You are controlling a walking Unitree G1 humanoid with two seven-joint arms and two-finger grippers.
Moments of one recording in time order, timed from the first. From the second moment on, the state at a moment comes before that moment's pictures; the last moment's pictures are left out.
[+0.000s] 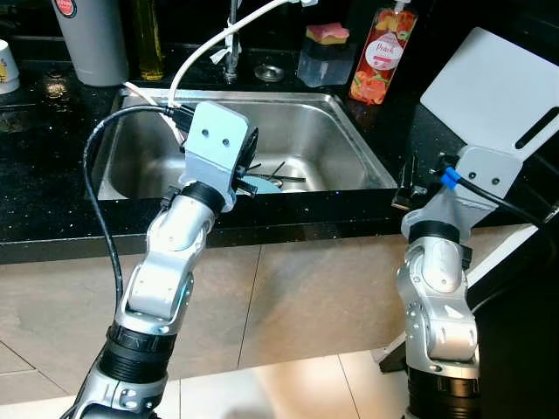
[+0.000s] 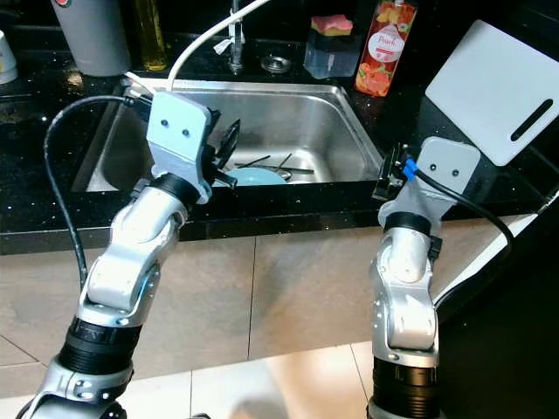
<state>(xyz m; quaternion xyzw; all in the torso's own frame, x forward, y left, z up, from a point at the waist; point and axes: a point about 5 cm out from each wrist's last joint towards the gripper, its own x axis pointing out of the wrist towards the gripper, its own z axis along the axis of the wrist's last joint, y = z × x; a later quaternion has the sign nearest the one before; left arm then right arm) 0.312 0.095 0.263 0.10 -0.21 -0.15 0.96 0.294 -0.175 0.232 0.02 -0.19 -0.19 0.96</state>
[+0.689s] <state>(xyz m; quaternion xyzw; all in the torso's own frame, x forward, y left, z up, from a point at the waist) 0.314 0.099 0.264 0.09 -0.21 -0.14 0.96 0.295 -0.175 0.231 0.02 -0.19 -0.19 0.96</state>
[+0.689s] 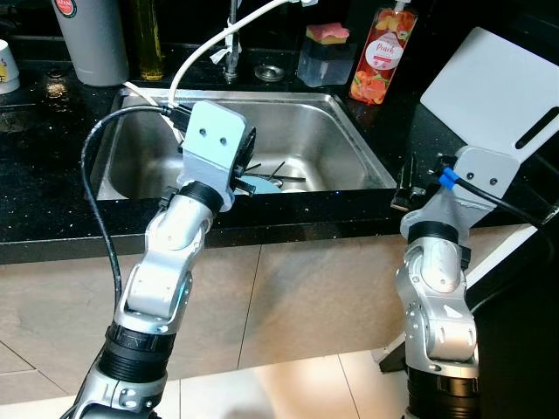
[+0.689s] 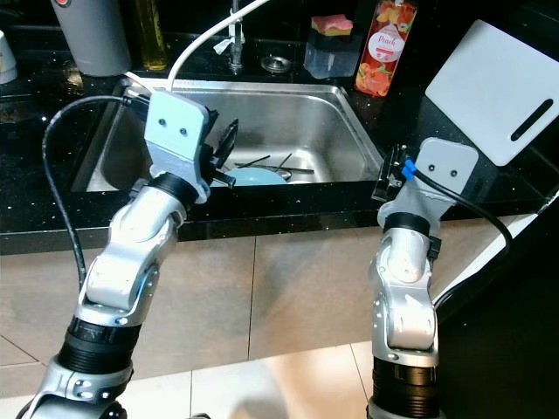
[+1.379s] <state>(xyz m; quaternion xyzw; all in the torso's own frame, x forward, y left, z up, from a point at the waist) 0.315 0.096 0.264 0.09 -0.20 -0.14 0.97 0.295 -0.177 0.230 0.02 -0.19 -0.19 0.96</state>
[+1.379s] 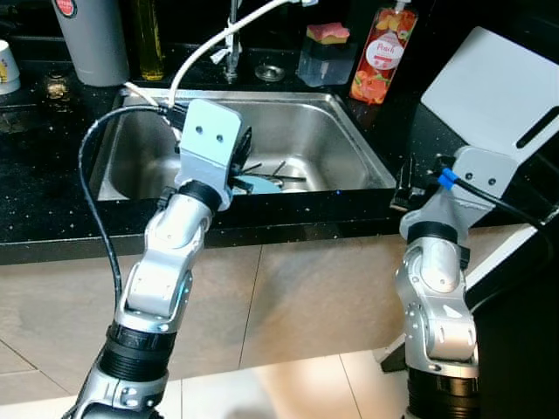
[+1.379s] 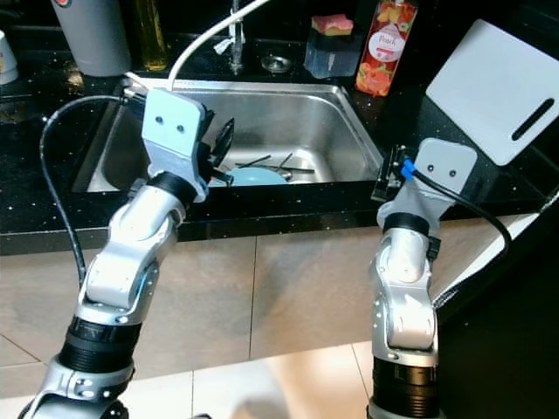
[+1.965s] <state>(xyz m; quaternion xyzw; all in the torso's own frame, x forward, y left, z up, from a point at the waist) 0.317 0.098 0.262 0.09 -0.20 -0.13 0.97 0.295 -0.173 0.225 0.02 -0.17 -0.18 0.97</state>
